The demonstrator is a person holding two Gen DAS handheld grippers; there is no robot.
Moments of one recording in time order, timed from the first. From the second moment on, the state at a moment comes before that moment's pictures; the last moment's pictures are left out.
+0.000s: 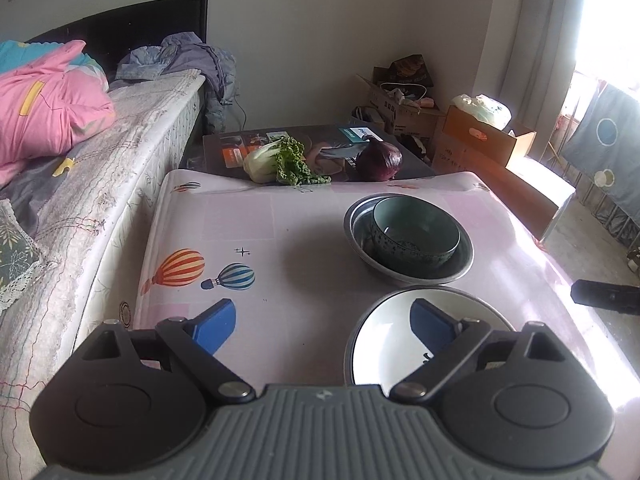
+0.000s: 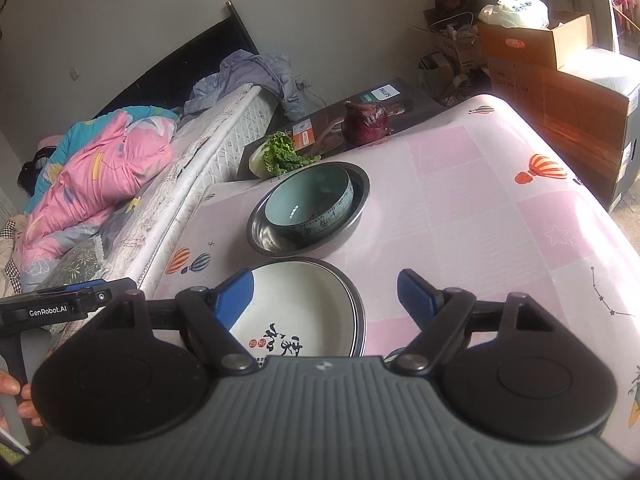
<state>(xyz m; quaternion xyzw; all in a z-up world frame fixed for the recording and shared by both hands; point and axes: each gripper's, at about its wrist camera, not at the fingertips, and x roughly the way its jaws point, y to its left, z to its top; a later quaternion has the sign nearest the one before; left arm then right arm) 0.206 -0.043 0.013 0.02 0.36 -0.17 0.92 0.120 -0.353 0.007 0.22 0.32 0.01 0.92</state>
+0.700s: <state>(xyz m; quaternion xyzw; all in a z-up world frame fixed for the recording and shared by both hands) 0.345 -0.103 -0.039 -0.01 0.44 -0.20 0.88 0.285 -0.416 -0.044 0.28 0.39 0.03 0.88</state>
